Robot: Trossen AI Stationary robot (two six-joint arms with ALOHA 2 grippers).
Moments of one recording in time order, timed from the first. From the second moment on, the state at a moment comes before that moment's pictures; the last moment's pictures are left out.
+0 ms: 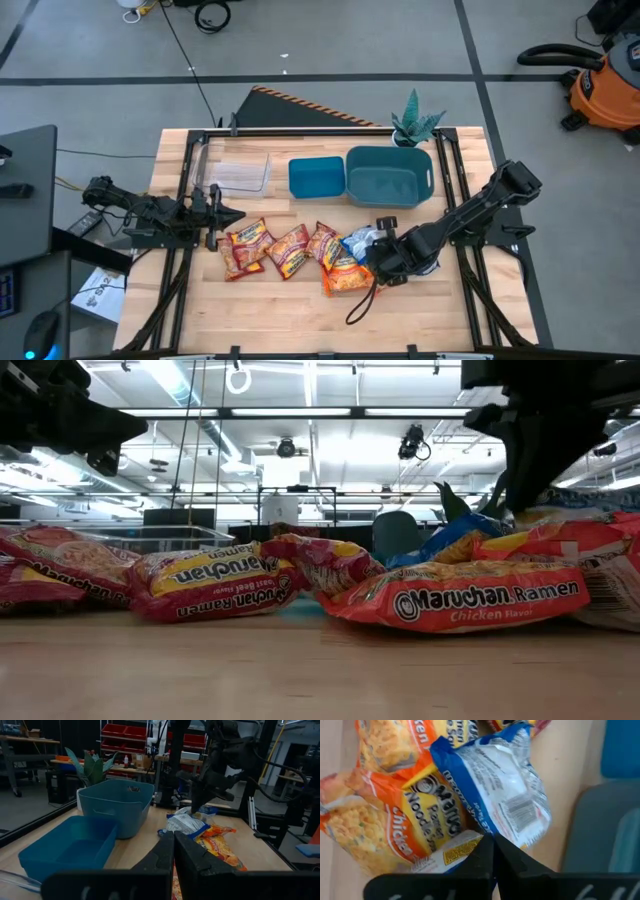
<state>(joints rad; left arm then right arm) -0.38 0.02 0.06 0.01 -0.49 -0.12 0.50 1.61 1.14 -0.96 0.39 0.31</state>
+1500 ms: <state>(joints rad) -0.38 0.02 0.06 0.01 -0.49 -0.12 -0.08 1.11 1.05 -1.11 0.73 -0.01</state>
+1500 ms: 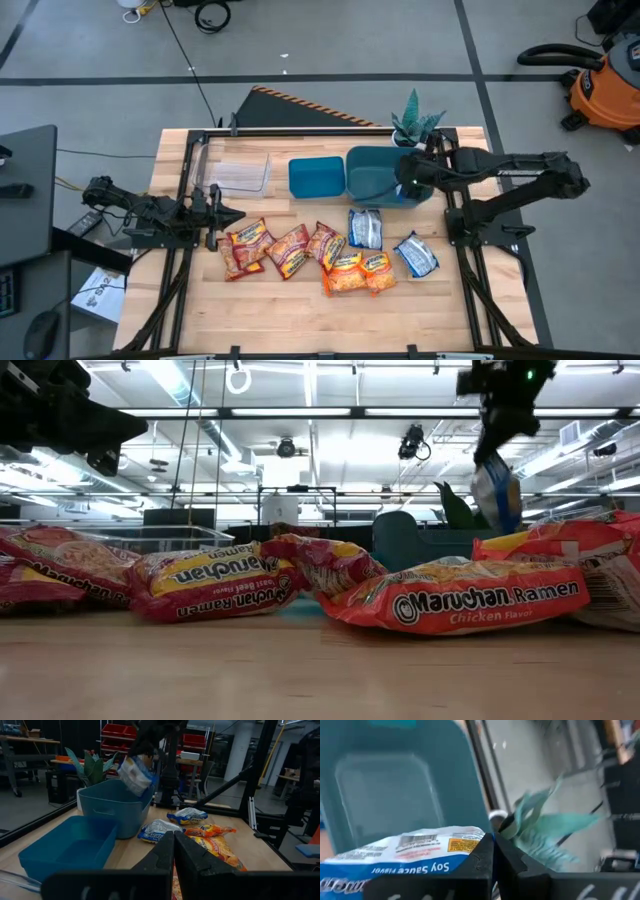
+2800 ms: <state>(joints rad) -0.38 0.02 0.06 0.01 -0.49 -0.12 0.03 1.12 0.89 -0.81 0.06 0.14</state>
